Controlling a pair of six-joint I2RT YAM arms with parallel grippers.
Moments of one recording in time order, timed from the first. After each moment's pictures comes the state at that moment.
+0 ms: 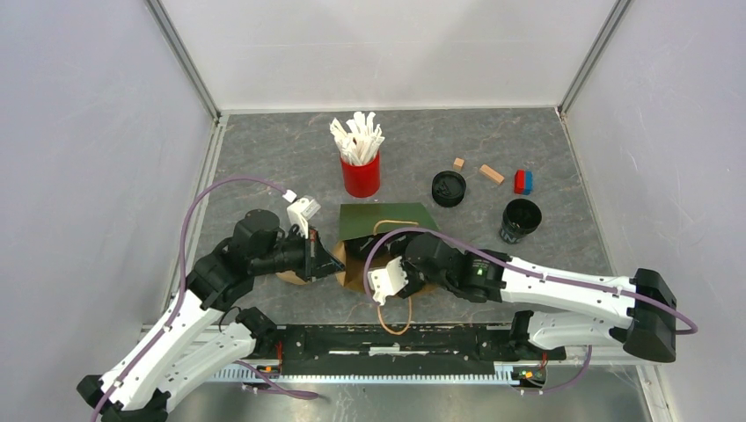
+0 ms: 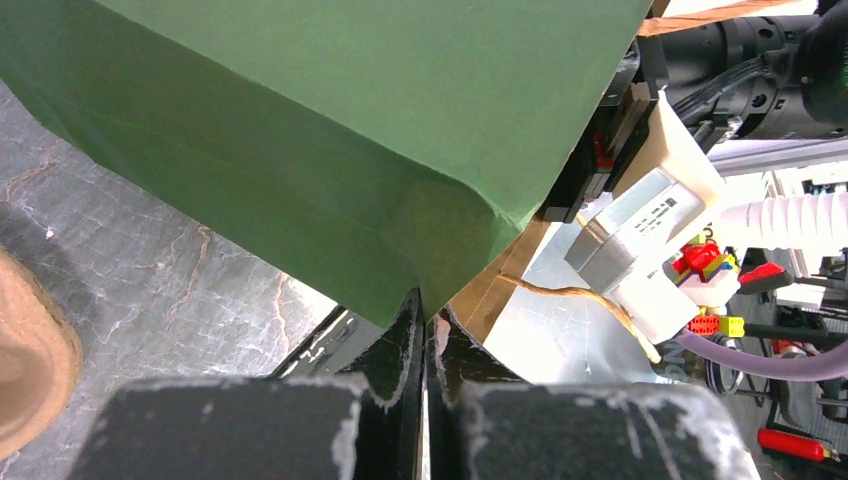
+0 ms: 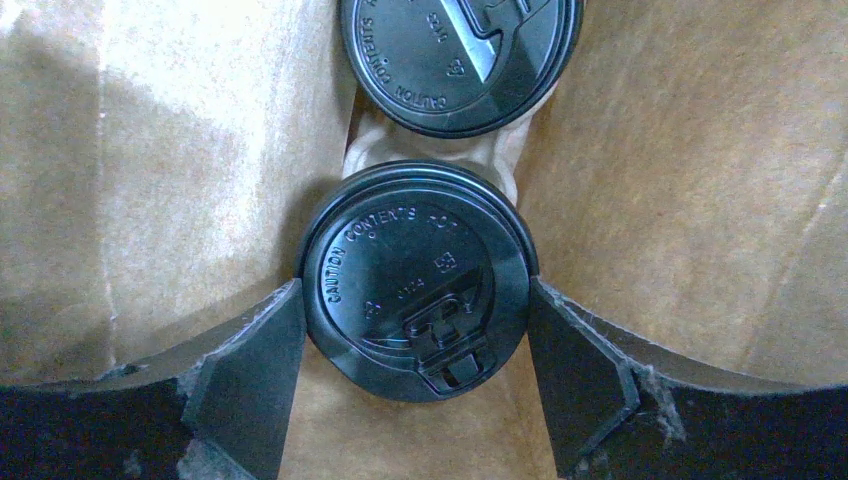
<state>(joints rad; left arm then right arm) -0.65 0.65 0.81 -0.70 0.43 -0.51 1.19 1.14 0.82 -0.42 0.28 -0.99</state>
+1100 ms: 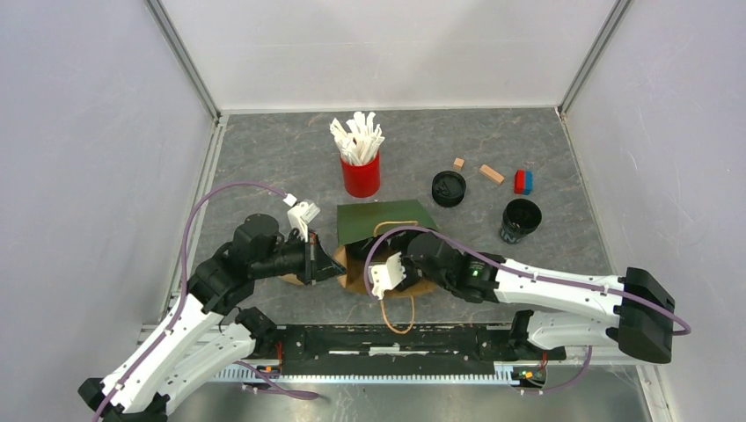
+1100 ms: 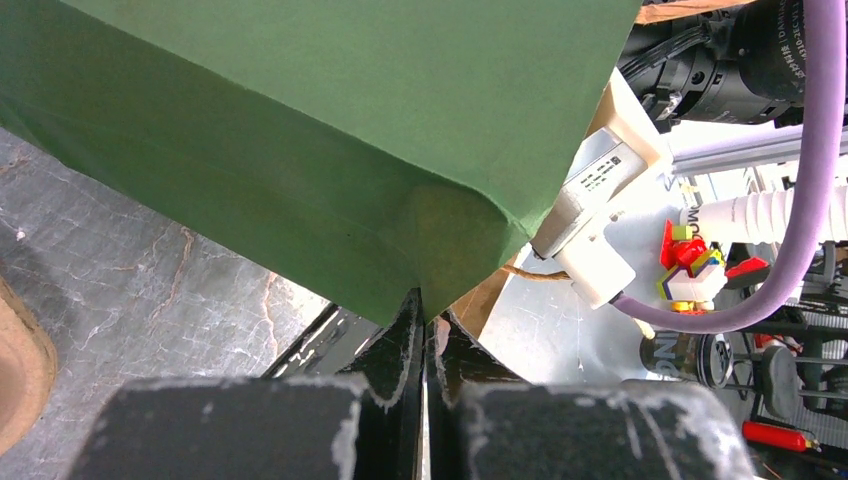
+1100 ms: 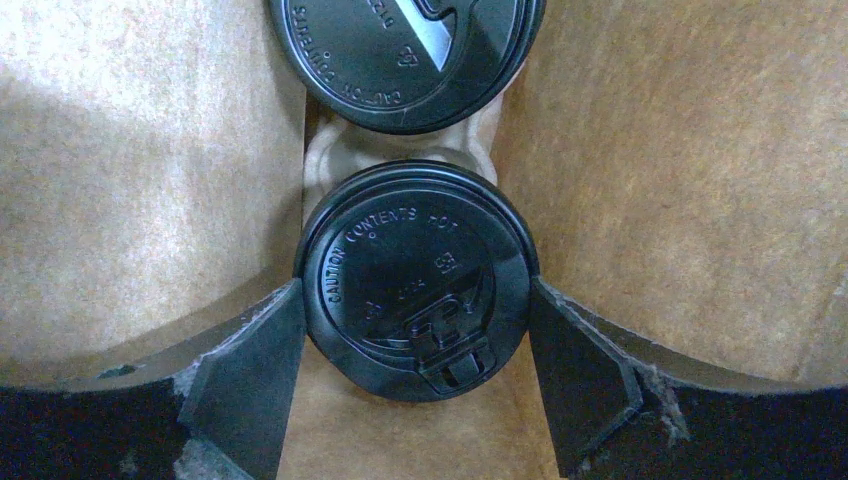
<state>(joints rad) -0.65 0.61 0.76 -0.66 0.46 -0.53 1.15 1.16 0.71 -0.20 0.32 -1.05</state>
